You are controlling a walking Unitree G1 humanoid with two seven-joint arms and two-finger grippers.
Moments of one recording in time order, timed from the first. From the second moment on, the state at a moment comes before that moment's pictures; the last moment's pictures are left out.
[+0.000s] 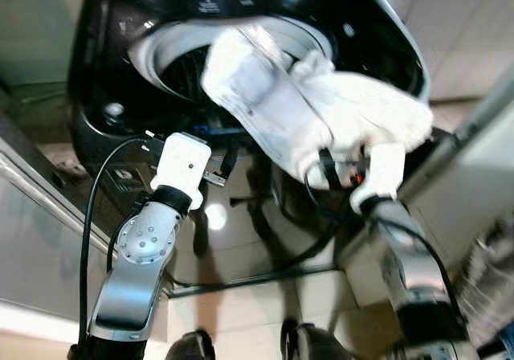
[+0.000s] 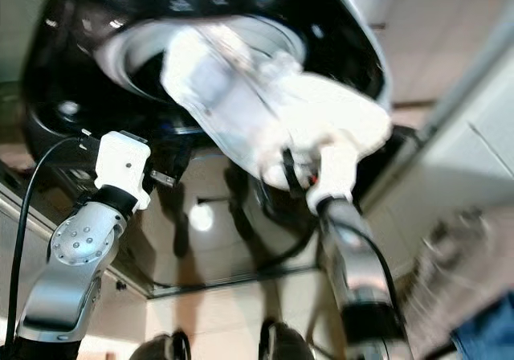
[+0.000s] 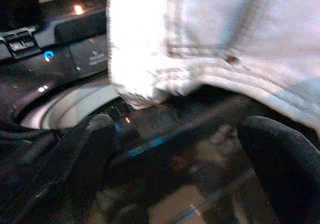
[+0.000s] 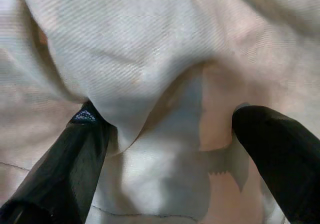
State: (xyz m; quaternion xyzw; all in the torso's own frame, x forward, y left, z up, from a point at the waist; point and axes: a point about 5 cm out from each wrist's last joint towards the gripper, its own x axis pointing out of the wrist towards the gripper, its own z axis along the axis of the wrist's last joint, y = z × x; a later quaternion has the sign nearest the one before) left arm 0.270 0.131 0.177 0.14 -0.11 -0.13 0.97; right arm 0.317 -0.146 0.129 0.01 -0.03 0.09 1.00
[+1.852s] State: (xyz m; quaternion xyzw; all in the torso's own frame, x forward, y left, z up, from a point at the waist) left arm 0.289 0.157 0.141 0.10 -0.04 0.05 0.99; right arm 0.310 -0.152 0.090 0.06 0.01 0.12 0.99
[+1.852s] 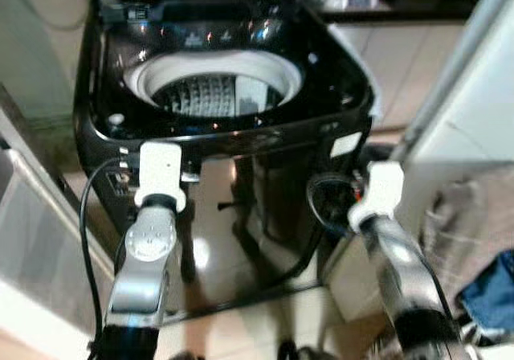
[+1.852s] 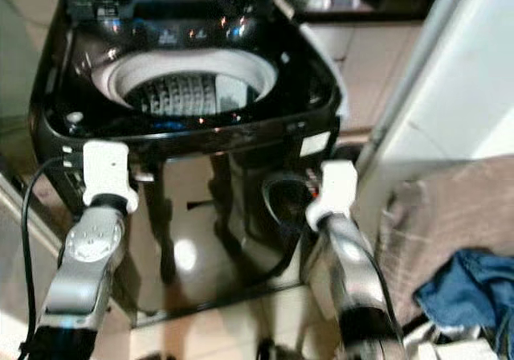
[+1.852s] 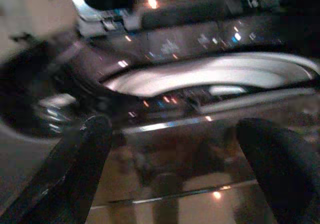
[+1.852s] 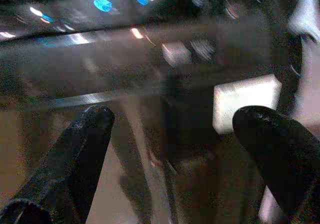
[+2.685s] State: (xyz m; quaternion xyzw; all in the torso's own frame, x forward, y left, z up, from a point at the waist) left arm 0.296 0.154 0.148 0.10 -0.06 0.06 0.99; right arm 0.333 -0.142 0.105 0.02 0.01 0.14 0.99
